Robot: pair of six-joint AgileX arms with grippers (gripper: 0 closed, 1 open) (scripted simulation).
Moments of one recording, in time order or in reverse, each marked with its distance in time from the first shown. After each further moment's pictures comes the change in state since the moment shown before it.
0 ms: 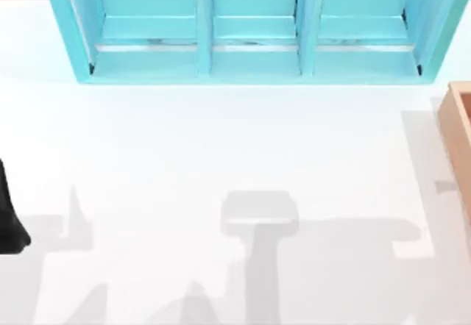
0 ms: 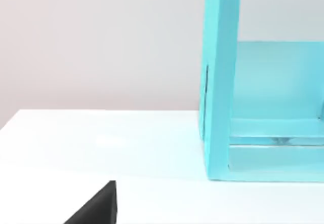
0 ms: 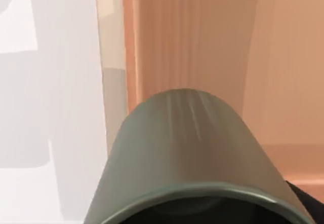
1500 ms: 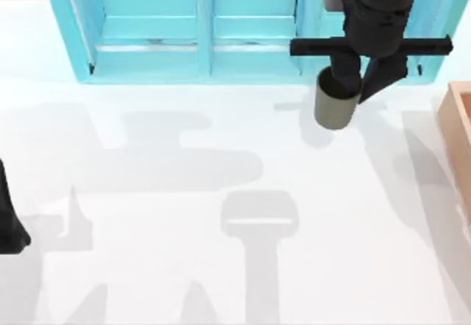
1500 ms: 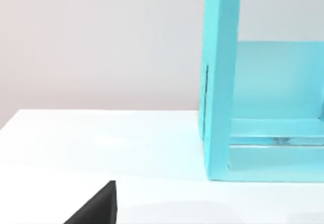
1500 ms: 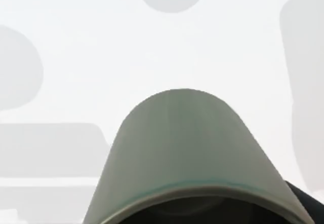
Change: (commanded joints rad) left arm 0.000 0.000 0.000 0.000 0.000 0.000; right arm 0.540 0.777 1.001 -0.223 0.018 0.551
